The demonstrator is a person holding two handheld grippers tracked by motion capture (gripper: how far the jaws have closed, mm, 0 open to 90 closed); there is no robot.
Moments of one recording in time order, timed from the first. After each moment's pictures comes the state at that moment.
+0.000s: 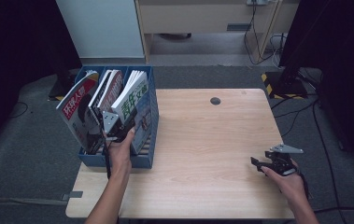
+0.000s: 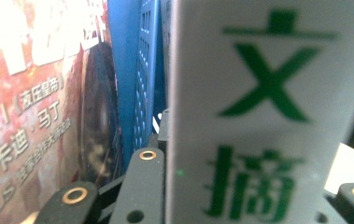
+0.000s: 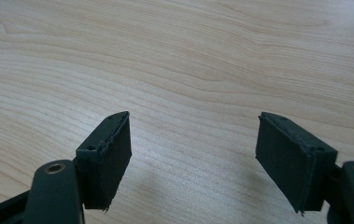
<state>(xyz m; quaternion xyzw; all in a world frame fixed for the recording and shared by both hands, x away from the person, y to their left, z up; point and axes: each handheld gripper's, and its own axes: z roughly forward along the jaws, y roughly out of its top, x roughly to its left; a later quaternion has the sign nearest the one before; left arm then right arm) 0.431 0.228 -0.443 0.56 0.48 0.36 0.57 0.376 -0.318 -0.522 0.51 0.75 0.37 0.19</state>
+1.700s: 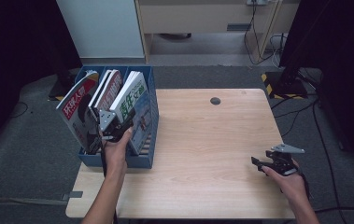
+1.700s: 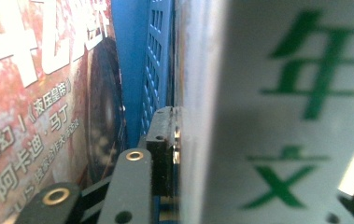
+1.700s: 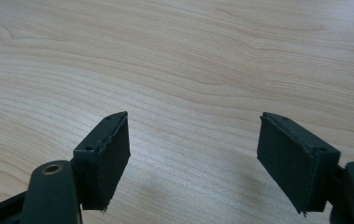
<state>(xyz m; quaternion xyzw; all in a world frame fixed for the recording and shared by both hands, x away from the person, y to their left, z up) 0.426 0.235 -0.432 0.57 0.49 0.35 0.56 0.375 -0.320 -0.519 0.51 0.75 0.38 0.19</state>
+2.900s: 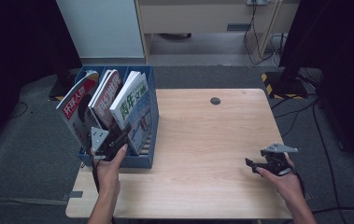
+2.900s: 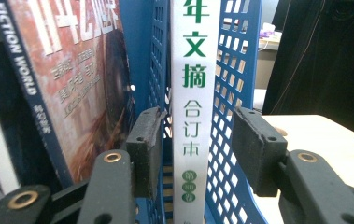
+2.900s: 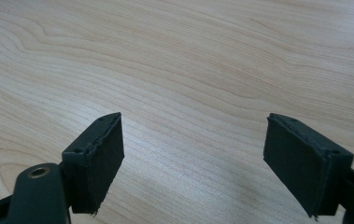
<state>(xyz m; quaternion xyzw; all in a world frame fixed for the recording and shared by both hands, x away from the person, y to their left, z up) 0.366 0.244 -0.438 0.57 0.48 0.36 0.55 0.373 -0.299 -0.510 0.48 0.77 0.38 0.19</state>
